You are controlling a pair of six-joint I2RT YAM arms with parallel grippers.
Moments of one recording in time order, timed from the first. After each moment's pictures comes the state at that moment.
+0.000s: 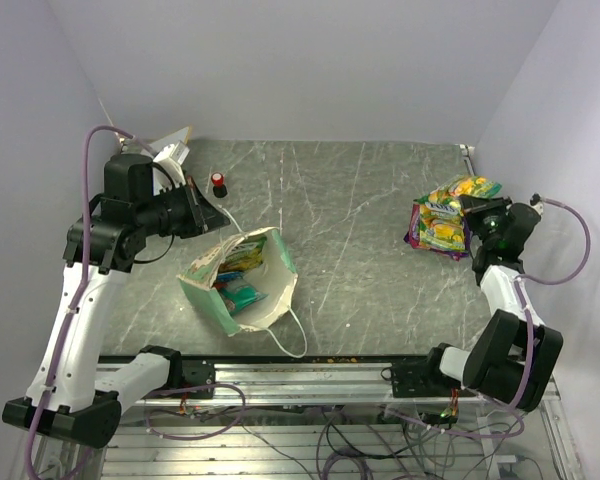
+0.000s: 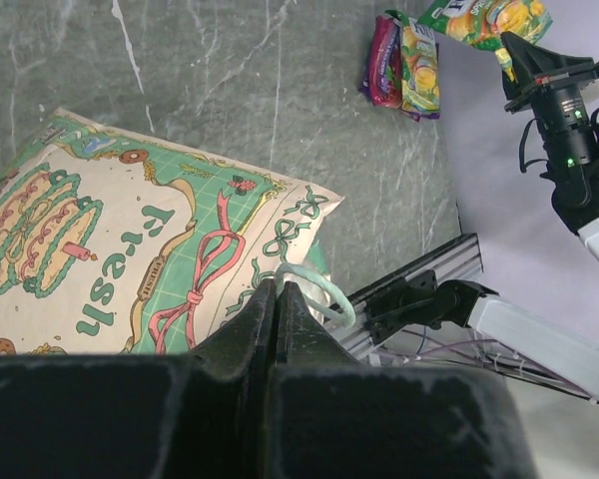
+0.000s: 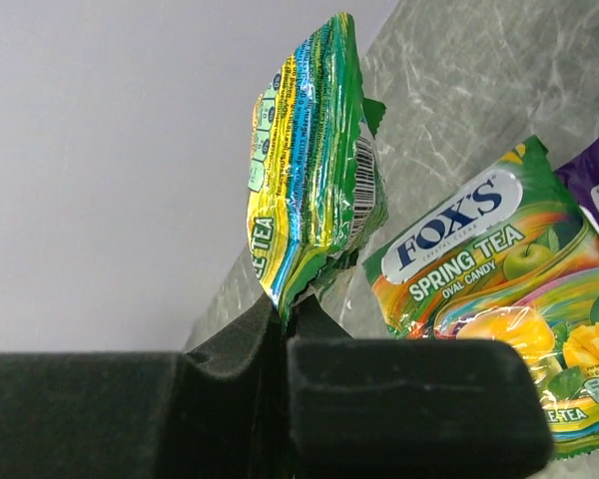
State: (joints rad) left arm -0.22 1.04 1.39 -0.94 0.47 -0.50; right arm -0.41 1.21 0.65 0.37 -0.28 0.95
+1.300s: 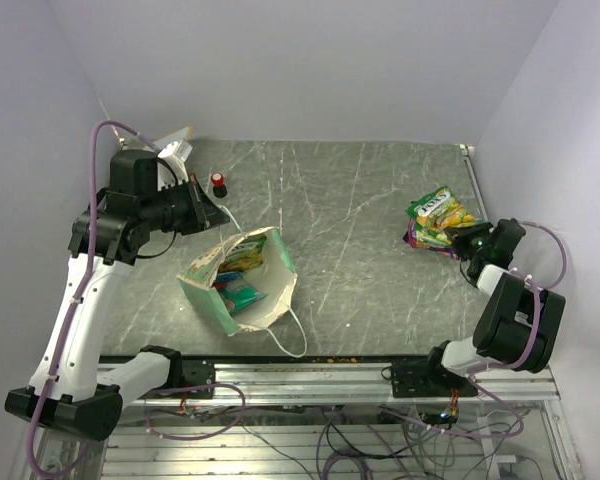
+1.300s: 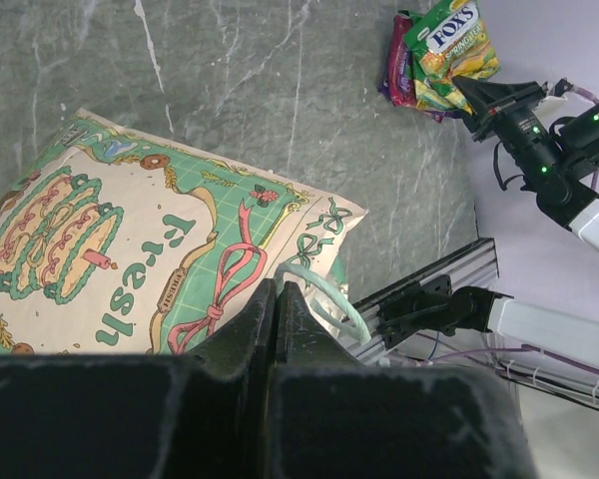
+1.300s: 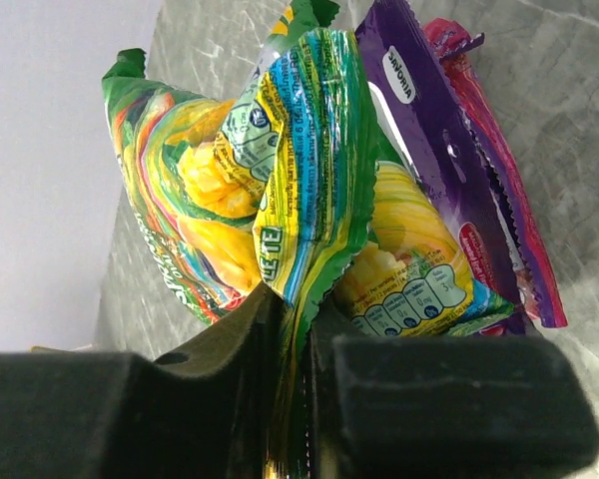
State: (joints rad) left arm -0.23 1.08 1.41 -0.94 0.44 -0.48; right arm -0.46 1.44 0.55 0.37 -0.36 0.87
